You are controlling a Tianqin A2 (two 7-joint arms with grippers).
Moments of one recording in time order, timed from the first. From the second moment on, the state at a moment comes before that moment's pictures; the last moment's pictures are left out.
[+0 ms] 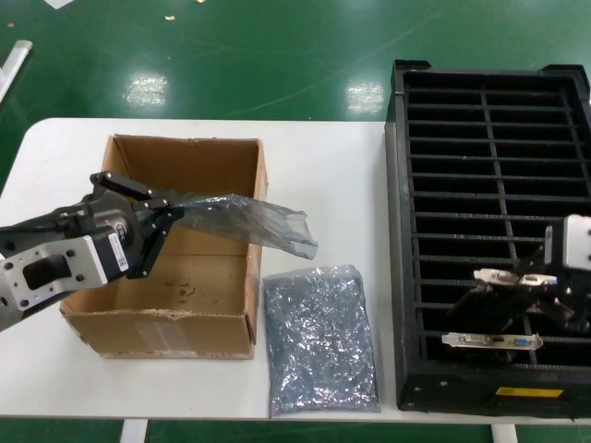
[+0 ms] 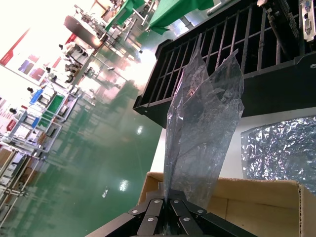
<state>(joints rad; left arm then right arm) -0.36 -0.83 1.67 -1.83 -1.20 0.69 -0.16 0.98 0.80 -2.17 1.73 1.00 -1.38 0.57</state>
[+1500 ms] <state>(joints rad) -0.36 -0.83 1.67 -1.83 -1.20 0.69 -0.16 0.87 0.76 -2.22 1.75 0.91 -1.32 0.60</state>
